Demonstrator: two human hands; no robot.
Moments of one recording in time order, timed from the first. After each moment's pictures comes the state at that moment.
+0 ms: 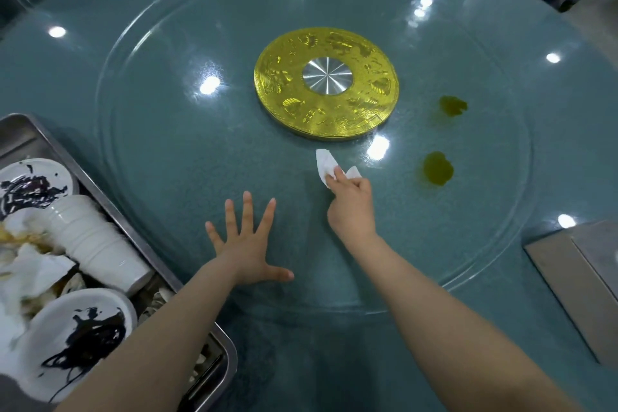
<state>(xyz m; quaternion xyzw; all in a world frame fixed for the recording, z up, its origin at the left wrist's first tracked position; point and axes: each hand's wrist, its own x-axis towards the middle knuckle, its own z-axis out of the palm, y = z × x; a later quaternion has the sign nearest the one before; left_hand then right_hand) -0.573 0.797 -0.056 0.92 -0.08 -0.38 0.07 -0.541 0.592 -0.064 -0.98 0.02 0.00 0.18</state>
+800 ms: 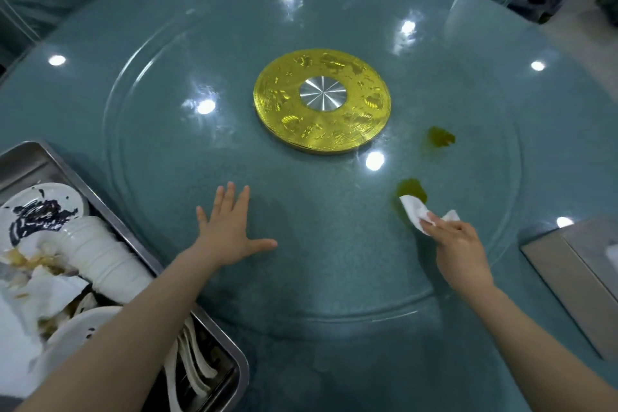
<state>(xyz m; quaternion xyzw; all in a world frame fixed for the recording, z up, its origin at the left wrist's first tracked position) -0.532 0.828 -0.040 0.96 -0.05 -0.25 0.10 -0.631 0.445 -0.049 -1.00 0.02 -0.07 0.06</state>
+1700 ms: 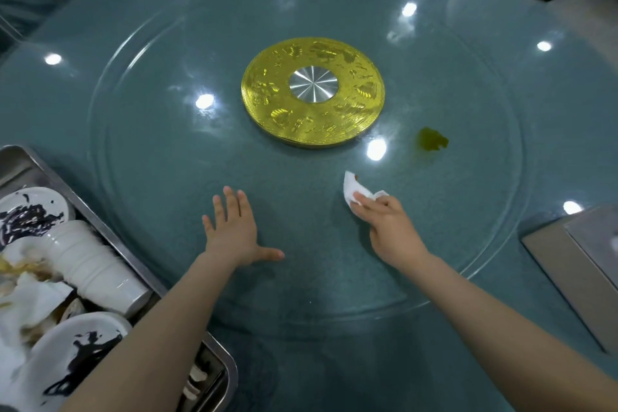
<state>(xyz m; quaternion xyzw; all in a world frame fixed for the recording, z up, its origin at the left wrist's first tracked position) -0.538 0.790 -0.050 0.95 -0.02 -0.31 0.06 -0.586 0.514 -0.055 -0.98 -0.08 0.02 0.16</state>
